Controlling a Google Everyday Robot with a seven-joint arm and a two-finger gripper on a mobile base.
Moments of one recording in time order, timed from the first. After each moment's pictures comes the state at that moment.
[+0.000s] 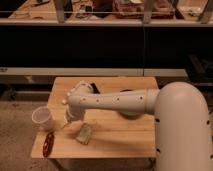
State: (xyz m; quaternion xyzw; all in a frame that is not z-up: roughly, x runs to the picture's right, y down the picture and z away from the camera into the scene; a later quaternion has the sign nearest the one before) arm -0.191 0.177 0.803 -0.02 -0.37 -0.77 0.52
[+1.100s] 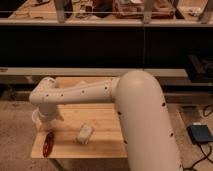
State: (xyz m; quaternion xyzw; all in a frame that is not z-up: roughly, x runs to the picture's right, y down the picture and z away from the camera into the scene) arm -0.302 0.175 0.764 -0.07 -0.36 -0.80 0.47
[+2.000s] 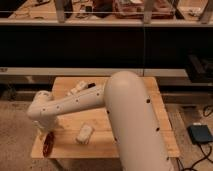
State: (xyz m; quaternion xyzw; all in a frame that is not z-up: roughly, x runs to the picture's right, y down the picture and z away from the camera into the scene) arm -0.305 0.232 0.789 -0.11 -0.34 -0.80 0.48
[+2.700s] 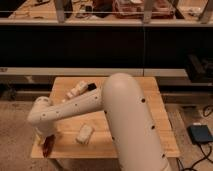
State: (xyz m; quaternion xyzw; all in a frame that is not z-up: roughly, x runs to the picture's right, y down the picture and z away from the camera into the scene) arm -0.315 0.257 0.793 -0.11 -0.35 -0.79 0.48
